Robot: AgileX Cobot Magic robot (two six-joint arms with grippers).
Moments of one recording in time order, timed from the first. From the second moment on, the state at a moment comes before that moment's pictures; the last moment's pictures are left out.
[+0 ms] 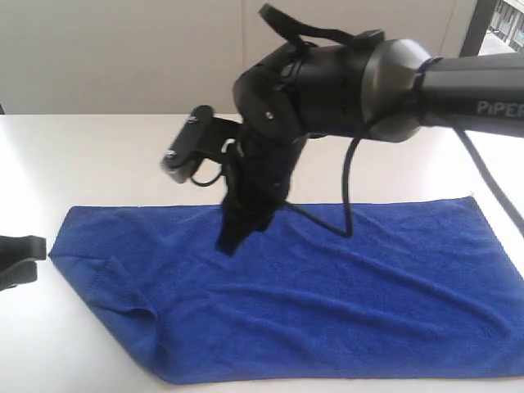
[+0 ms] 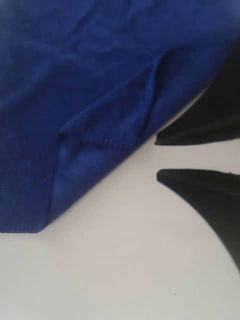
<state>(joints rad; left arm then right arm) -0.14 1.11 -0.50 -0.47 0.43 0.15 0.63 1.89 -1.48 -0.19 0.83 -0.30</state>
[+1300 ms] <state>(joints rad) -0.14 1.65 -0.58 -1.60 0.38 1.44 0.44 2.00 -1.24 -0.19 0.81 -0.28</state>
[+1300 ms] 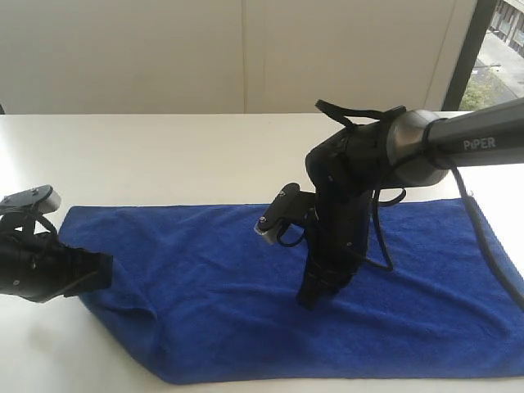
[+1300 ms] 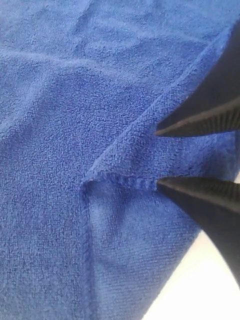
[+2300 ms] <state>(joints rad) -0.14 1.67 -0.62 -1.57 0.35 1.52 0.44 2.00 -1.24 -0.19 0.81 -0.28</state>
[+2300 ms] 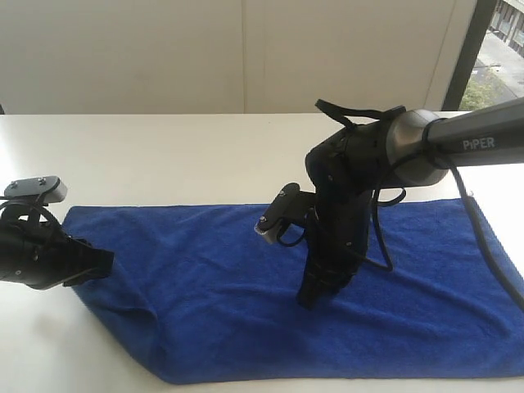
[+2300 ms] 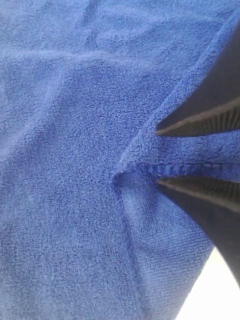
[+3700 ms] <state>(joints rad) -0.14 1.63 -0.63 -1.56 0.56 1.52 0.44 2.00 -1.24 -0.19 0.81 -0.28</state>
